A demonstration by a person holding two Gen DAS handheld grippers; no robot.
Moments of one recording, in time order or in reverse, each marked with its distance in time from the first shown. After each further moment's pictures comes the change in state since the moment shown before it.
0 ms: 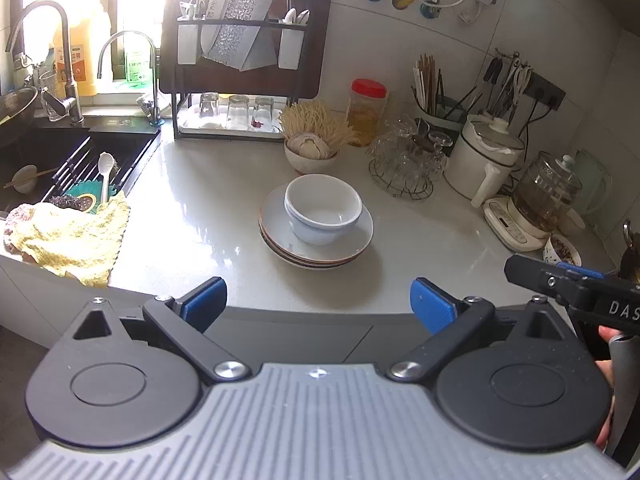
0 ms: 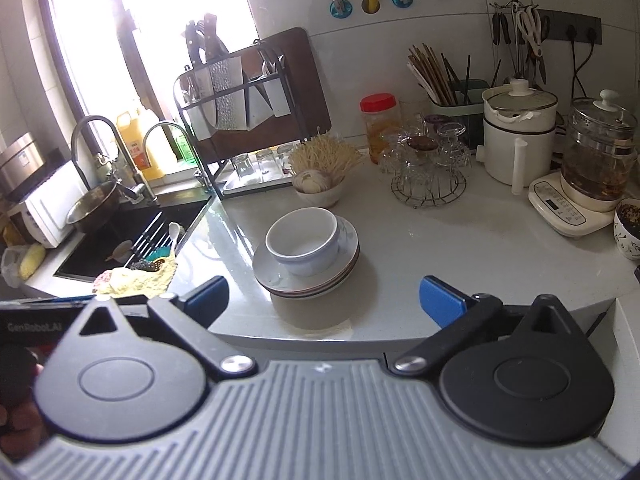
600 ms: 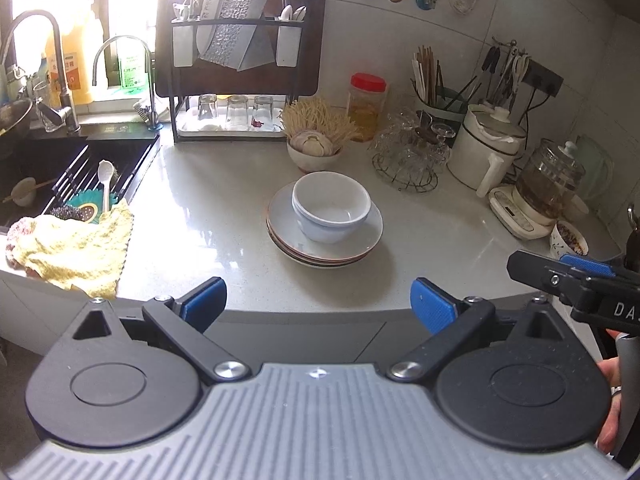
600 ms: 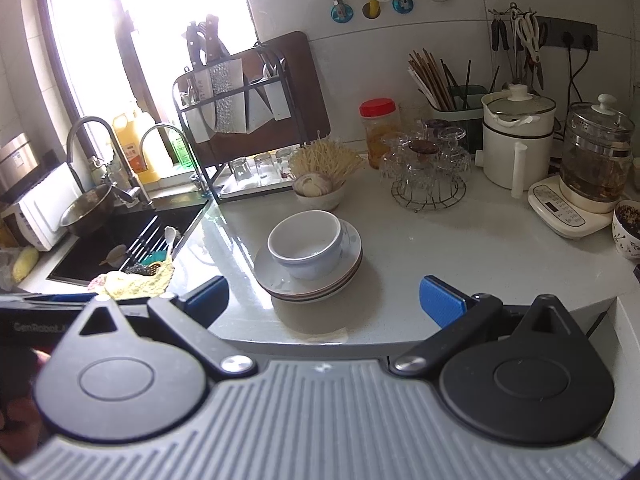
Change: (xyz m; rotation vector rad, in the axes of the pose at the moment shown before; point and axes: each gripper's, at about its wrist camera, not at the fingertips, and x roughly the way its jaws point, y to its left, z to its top) left arm 0.006 0.012 0.002 0.049 0.008 0.003; right arm 0.004 0.016 -0.009 0.003 -0.022 -0.024
